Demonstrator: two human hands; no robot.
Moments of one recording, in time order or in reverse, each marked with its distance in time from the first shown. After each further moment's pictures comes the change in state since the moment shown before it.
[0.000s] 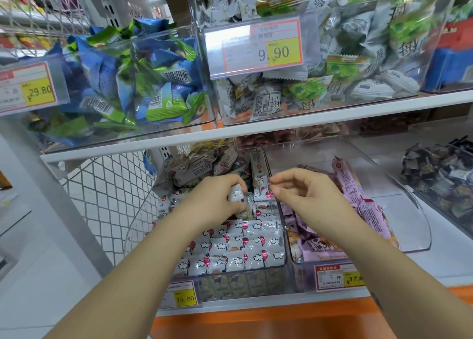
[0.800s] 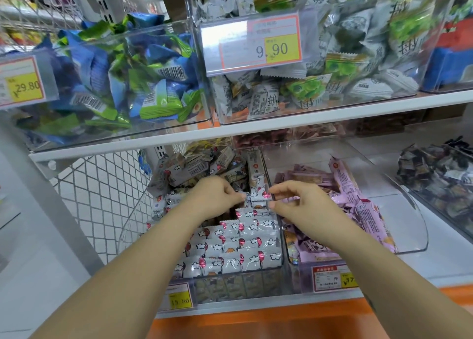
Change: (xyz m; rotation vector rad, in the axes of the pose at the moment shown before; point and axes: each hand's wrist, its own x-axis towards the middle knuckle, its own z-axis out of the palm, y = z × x) left_hand 0.033 -0.018 0.021 -0.110 -0.034 -0.150; right_hand 0.004 0.012 0.004 -0.208 -0.055 0.109
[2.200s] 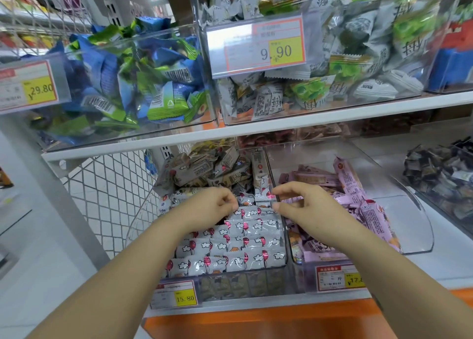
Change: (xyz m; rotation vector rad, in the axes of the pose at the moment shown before) left_hand -0.014 -0.025 -0.001 0.010 -0.107 0.134; right_hand -0.004 0.000 -0.004 -0.030 -0.058 -0.028
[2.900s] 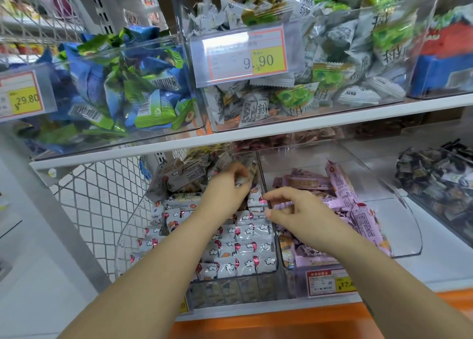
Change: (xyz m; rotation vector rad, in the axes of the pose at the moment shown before) left_hand 0.028 0.050 0.013 -0.121 0.453 0.078; right_hand -0.002 0.000 -0.003 0.012 -0.025 0.005
